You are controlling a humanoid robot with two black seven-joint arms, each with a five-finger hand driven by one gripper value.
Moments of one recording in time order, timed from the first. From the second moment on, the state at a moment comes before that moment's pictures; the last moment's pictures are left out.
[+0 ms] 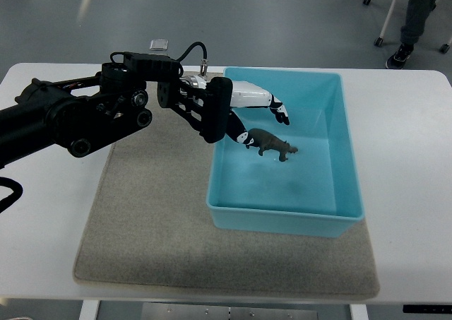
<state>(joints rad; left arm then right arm) -1.17 0.30 -0.28 -1.06 1.52 -0.29 -0.28 0.03 0.00 -0.01 0.11 -0.05 0.19 0.07</state>
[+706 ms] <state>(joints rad) -1.19 0.29 -0.30 -1.03 1.51 -0.29 -0.28 0.03 0.00 -0.01 0.11 -0.05 0.19 0.07</state>
